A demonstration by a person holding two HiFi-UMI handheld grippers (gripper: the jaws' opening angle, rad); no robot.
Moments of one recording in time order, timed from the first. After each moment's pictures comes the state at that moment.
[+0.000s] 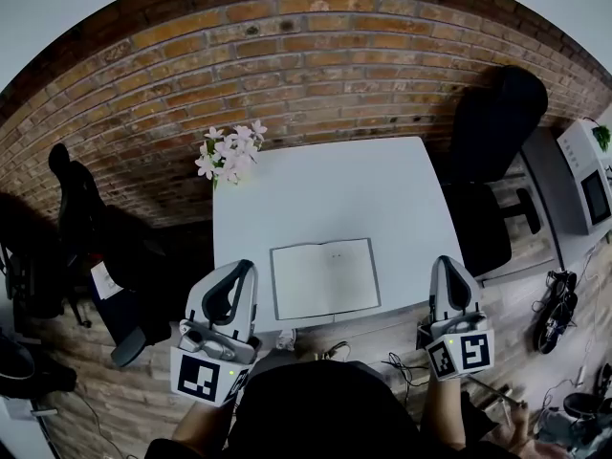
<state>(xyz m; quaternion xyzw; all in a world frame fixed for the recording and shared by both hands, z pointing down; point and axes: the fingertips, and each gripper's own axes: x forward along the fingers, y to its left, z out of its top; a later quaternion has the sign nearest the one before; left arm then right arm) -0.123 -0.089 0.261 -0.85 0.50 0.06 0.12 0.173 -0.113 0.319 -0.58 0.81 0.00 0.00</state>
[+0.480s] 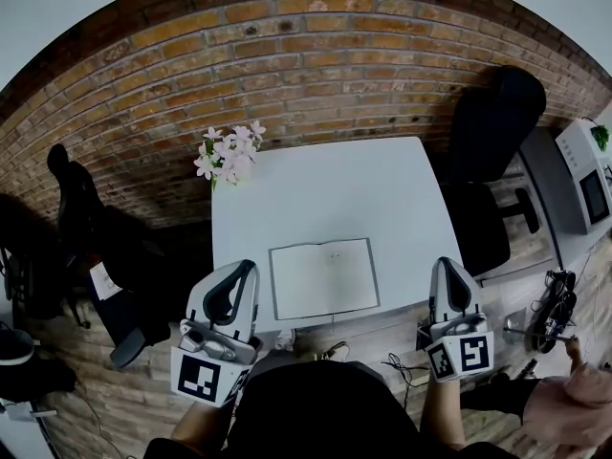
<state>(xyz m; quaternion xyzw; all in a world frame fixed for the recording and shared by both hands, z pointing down) -0.118 -0.087 0.270 -0.86 0.50 0.05 0.08 0.173 -0.109 0.317 -0.59 0.81 0.01 0.00</state>
